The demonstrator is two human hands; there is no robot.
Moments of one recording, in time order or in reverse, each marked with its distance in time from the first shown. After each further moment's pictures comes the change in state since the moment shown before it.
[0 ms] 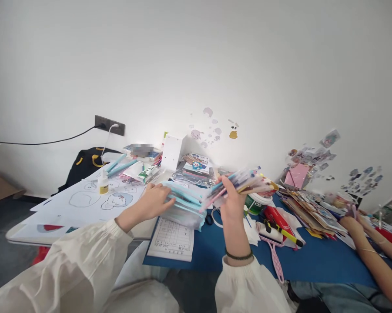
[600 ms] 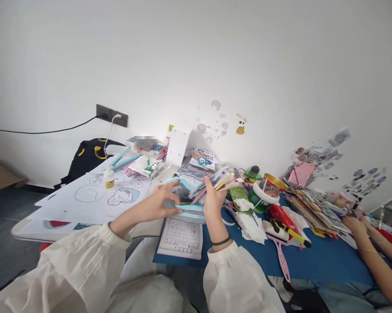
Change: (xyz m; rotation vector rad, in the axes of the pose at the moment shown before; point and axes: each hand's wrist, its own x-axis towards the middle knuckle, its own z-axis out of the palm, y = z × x) left_hand -0.015 -0.017 -0.002 -0.463 -0.122 0.100; right_hand -0.002 0.100 0.021 -0.389 0.151 -0.066
